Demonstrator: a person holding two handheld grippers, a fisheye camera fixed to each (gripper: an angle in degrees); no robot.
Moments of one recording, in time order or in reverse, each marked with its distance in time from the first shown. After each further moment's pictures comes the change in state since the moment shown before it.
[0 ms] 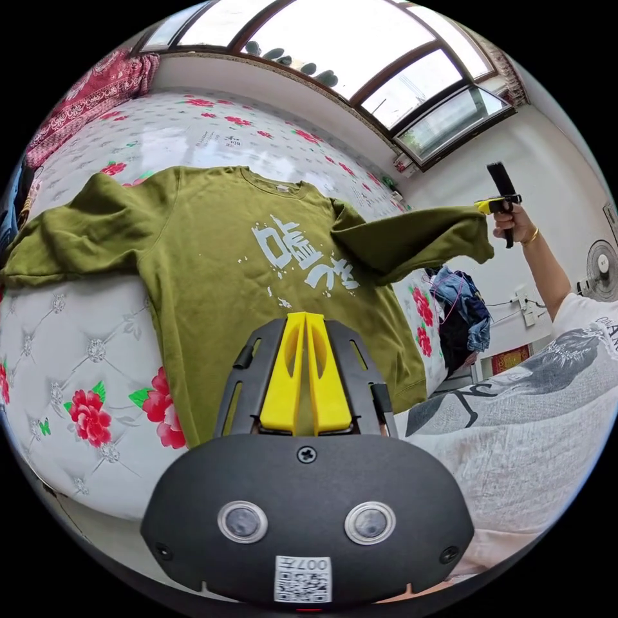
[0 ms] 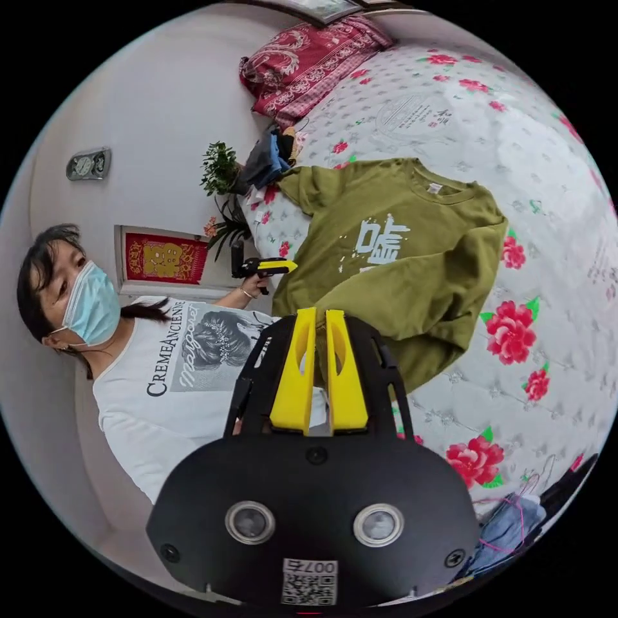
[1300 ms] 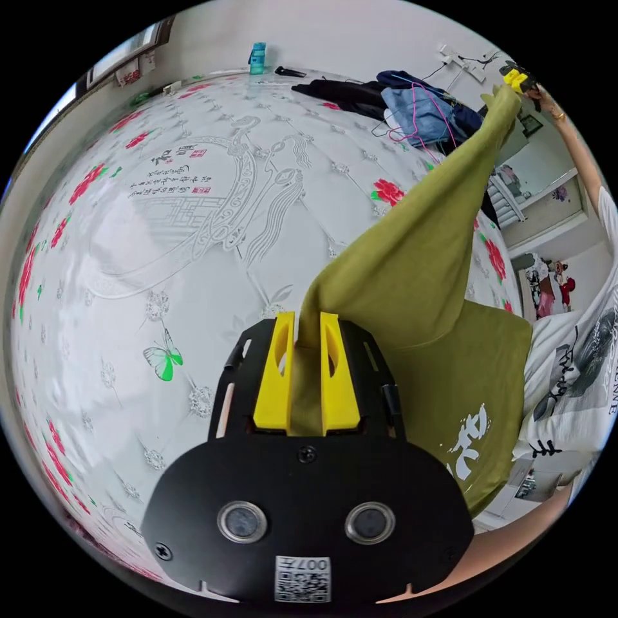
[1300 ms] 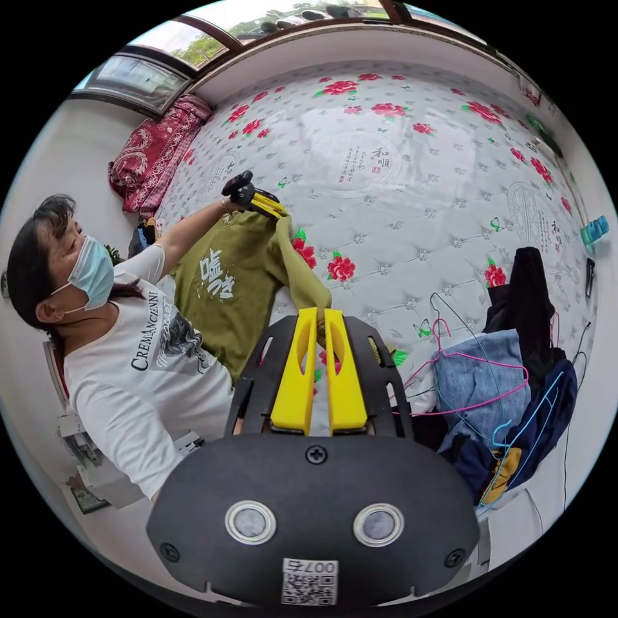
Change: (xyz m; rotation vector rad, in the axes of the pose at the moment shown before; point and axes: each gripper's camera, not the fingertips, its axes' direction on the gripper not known) left arm 0.285 -0.553 0.354 -0.666 0.034 1.137; right arm 0.136 0.243 -0.125 0.243 0.319 0.463
